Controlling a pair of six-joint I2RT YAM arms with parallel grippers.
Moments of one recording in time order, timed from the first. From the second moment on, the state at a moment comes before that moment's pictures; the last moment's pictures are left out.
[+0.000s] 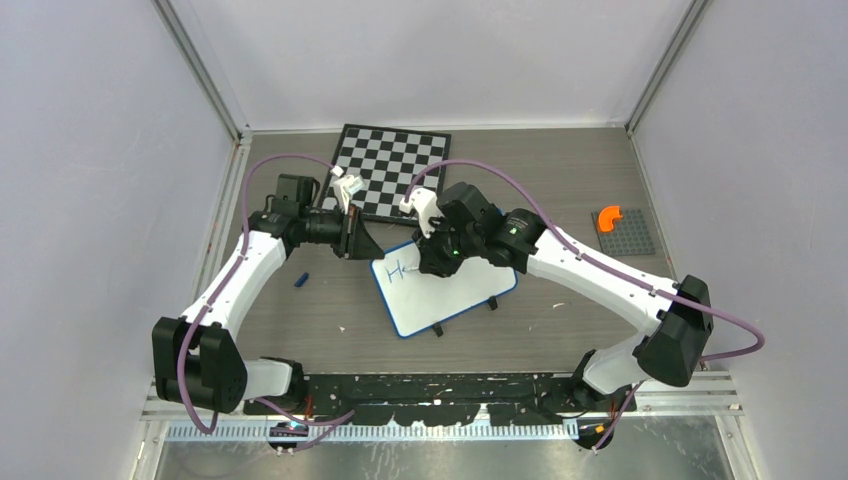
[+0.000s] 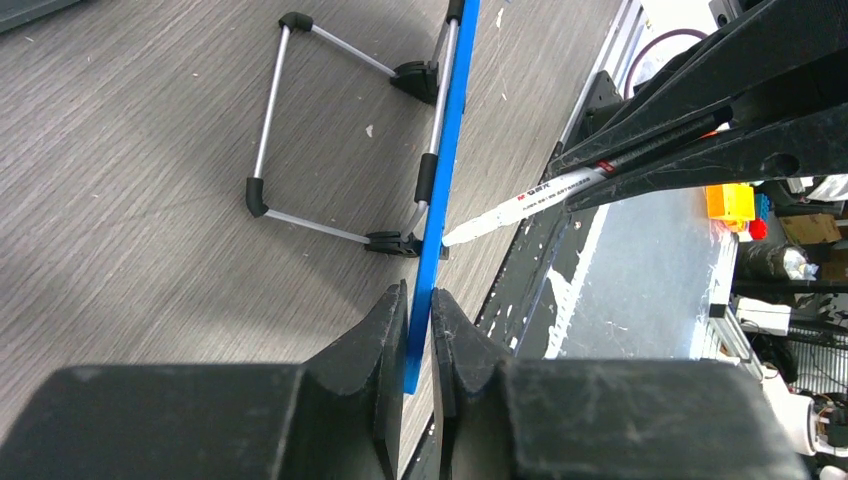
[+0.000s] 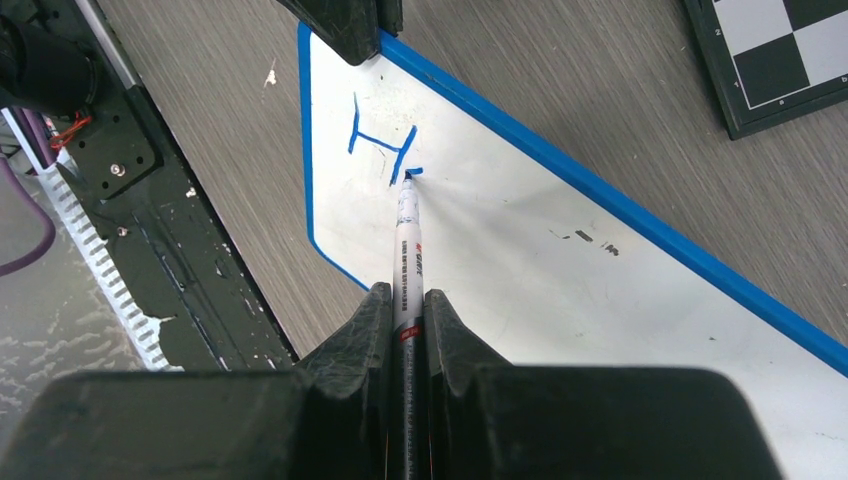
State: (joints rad) left arm -0.20 1.29 1.01 -0.60 0.98 0.04; right arm 0.90 1.45 1.33 -0.63 -0.19 0.00
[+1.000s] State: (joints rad) left arm -0.20 1.30 1.01 -0.60 0.98 0.05; right arm 0.88 1.44 1.37 -0.68 -0.16 -0.02
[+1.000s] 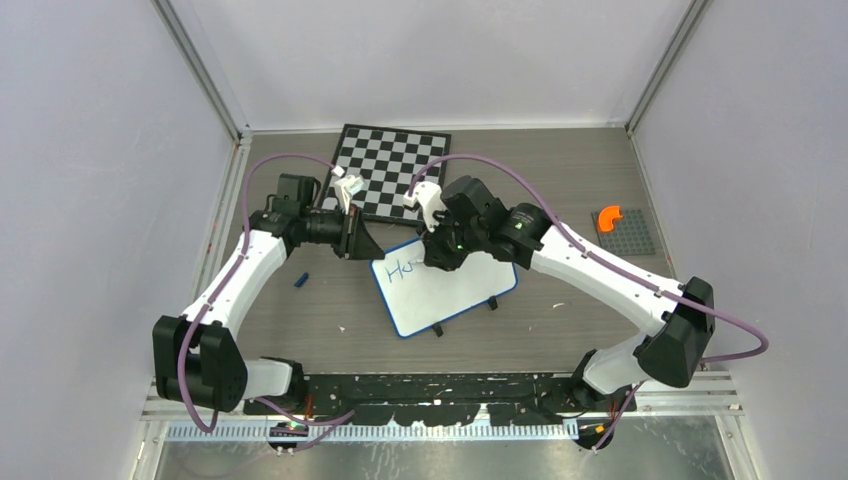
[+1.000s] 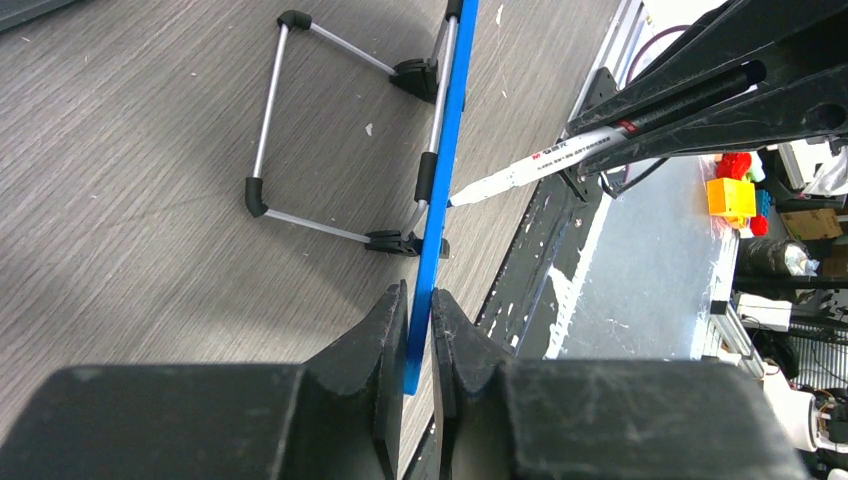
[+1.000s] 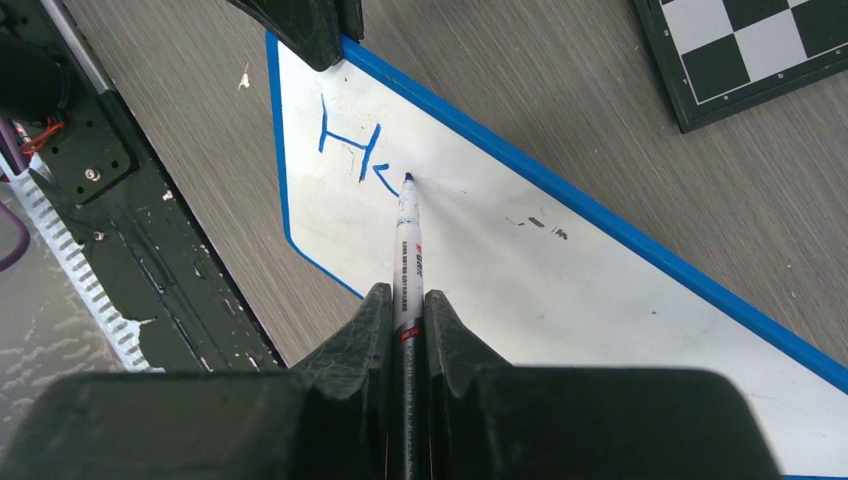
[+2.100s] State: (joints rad) left arm -0.20 1.30 1.02 -0.61 0.98 0.05; right arm 0.87 1.42 1.37 -0.70 -0.17 -0.03
